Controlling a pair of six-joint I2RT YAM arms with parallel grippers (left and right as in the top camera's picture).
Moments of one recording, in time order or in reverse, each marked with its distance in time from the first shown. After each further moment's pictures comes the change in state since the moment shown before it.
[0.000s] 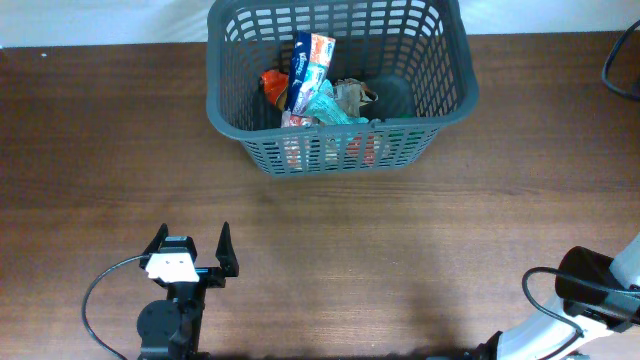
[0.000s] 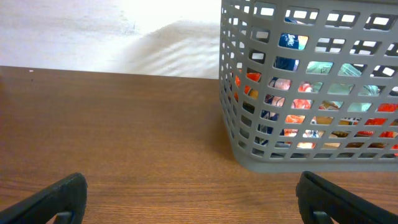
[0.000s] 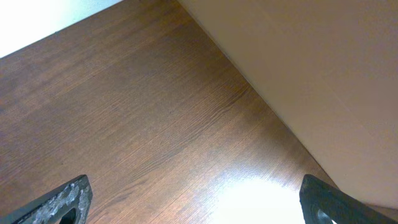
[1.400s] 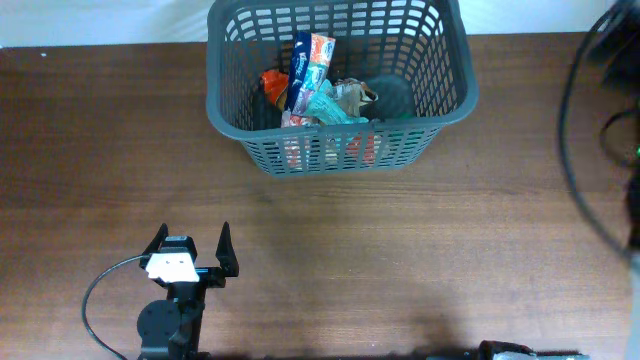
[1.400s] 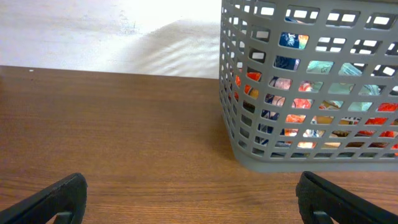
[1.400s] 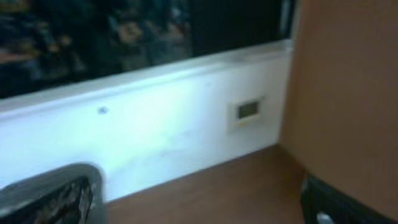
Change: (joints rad) left arm 0.000 0.000 -0.001 0.000 0.000 0.000; right arm 0.268 -0.704 -0.944 0.993 -0.172 -0.002
